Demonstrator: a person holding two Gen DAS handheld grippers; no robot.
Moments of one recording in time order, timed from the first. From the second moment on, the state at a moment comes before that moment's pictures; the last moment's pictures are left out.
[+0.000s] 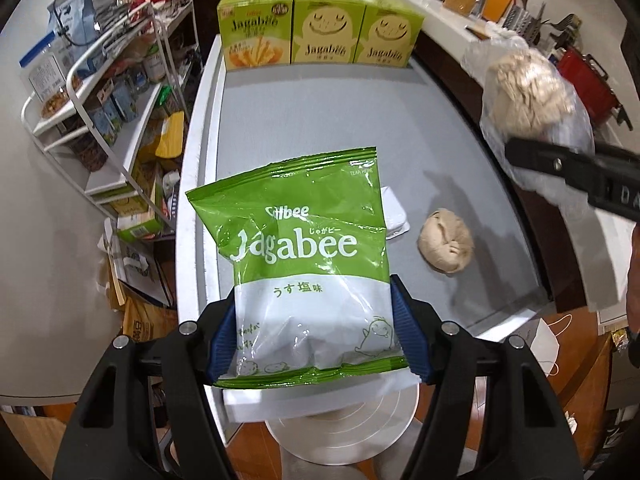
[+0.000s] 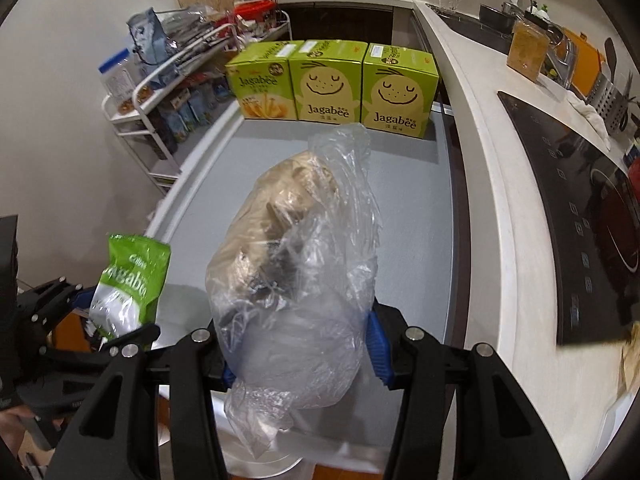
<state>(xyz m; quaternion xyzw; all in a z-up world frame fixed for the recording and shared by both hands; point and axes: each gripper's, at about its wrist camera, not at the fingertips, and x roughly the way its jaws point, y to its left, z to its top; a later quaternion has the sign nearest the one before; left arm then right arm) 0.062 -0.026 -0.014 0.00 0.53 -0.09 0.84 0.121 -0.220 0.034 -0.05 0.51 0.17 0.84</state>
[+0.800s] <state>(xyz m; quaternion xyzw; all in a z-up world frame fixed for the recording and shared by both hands) -0.058 -0.037 -0.006 0.08 0.54 -0.17 0.82 -0.054 -0.208 -0.008 -0.06 0.59 0.27 0.76</state>
